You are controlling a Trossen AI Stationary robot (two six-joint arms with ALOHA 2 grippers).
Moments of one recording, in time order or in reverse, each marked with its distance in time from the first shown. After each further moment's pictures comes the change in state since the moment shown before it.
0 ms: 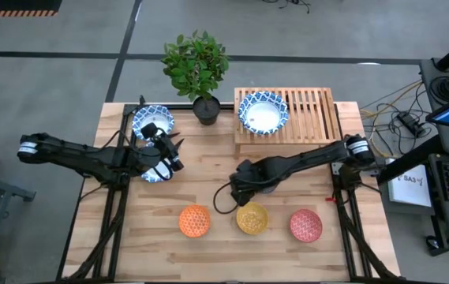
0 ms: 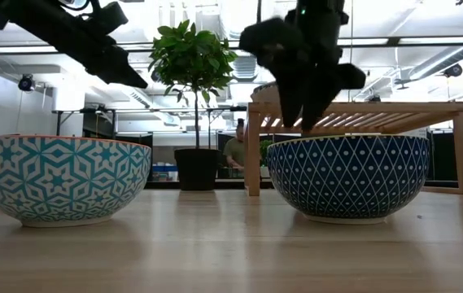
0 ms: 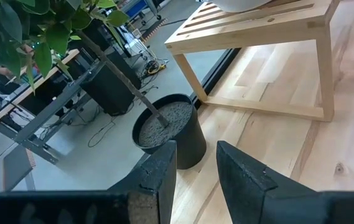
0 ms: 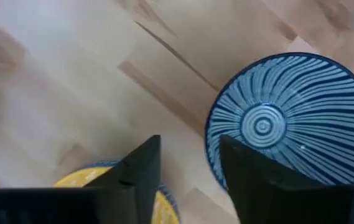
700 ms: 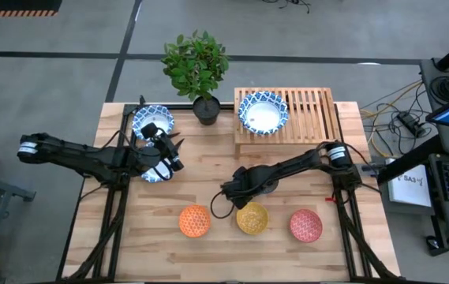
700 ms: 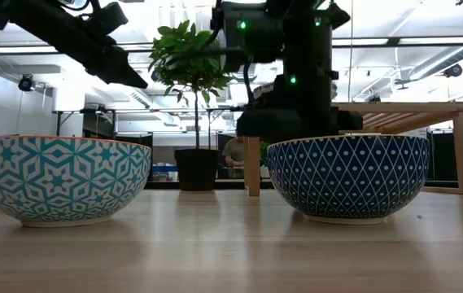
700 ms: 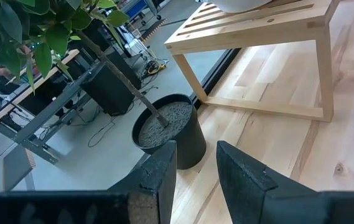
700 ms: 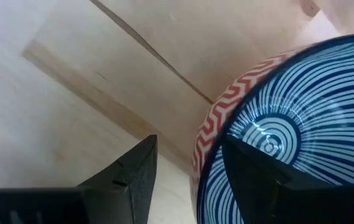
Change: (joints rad) left arm 0.000 0.000 0.000 0.000 0.001 -0.001; right arm -0.009 0.207 0.000 0.005 0.035 -0.010
